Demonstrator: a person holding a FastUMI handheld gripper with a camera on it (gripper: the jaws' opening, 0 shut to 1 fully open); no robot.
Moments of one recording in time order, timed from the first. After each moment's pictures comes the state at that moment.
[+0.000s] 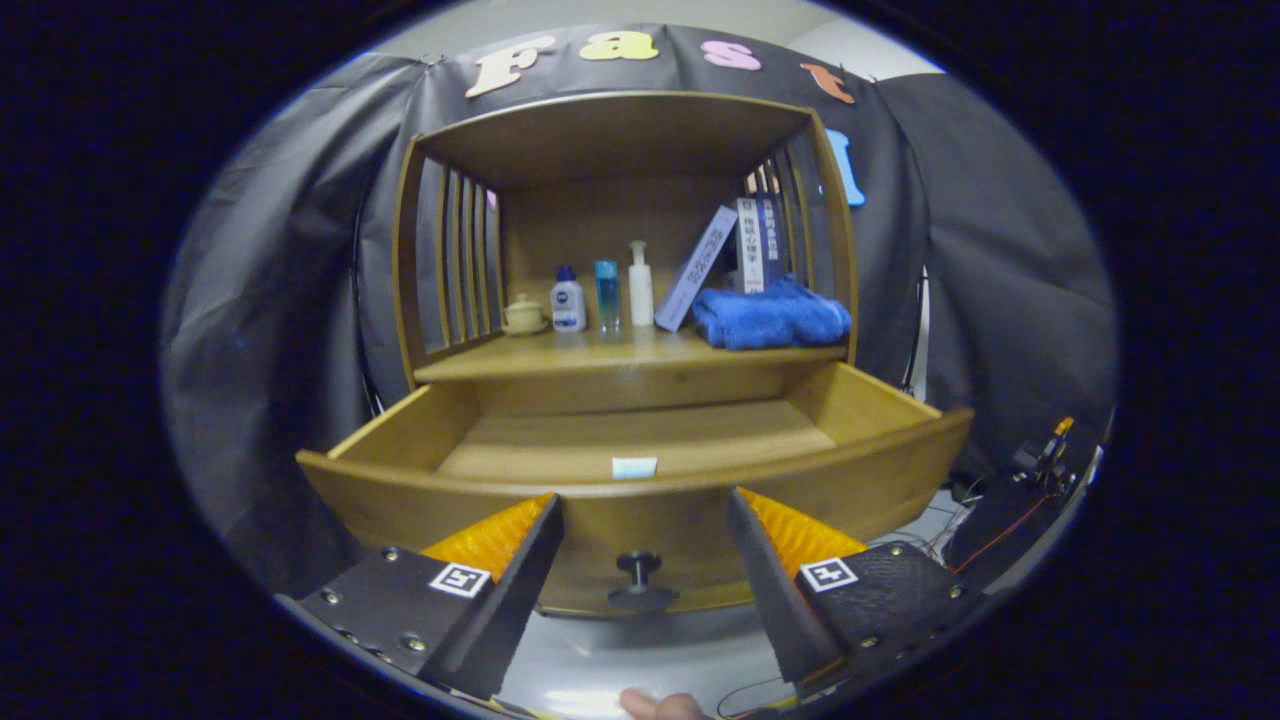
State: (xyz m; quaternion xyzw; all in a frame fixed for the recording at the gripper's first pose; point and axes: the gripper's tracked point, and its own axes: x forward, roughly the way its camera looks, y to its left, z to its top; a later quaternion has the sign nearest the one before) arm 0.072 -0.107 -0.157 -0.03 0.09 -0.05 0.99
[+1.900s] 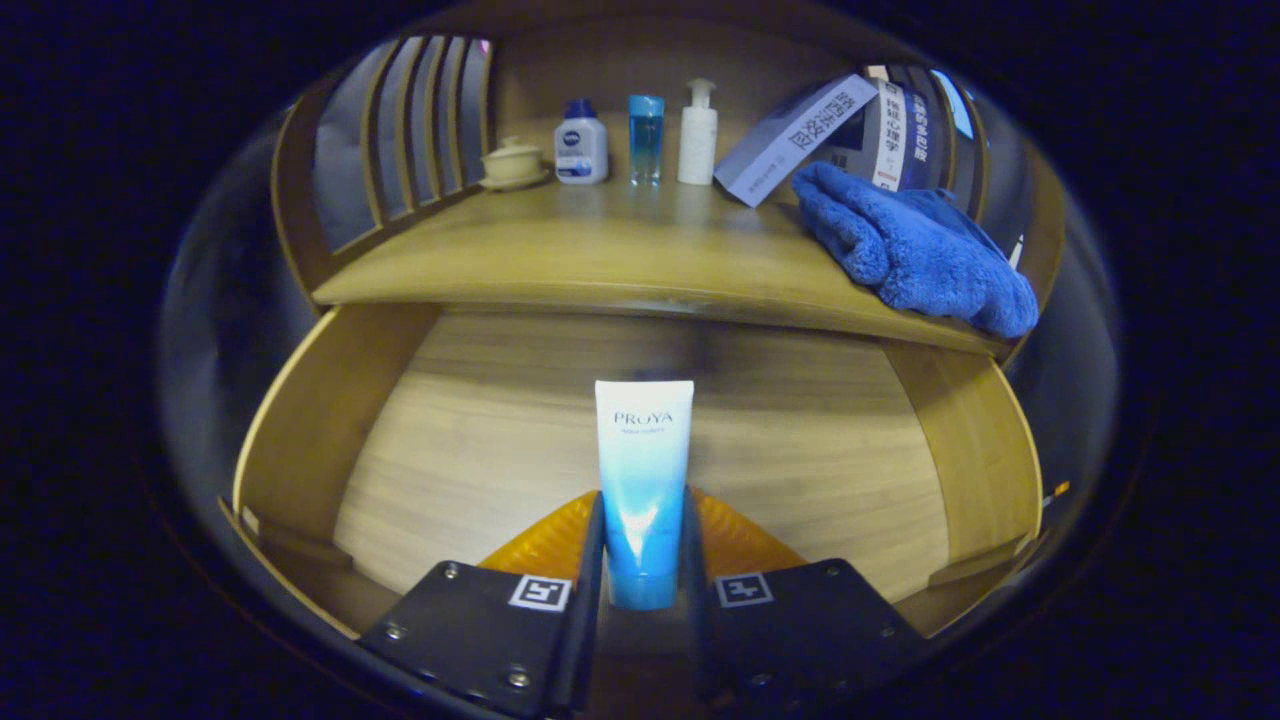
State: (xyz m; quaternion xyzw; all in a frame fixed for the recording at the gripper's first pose) arm 0.206 -0.095 -0.236 -0.08 0.33 -0.01 0.94
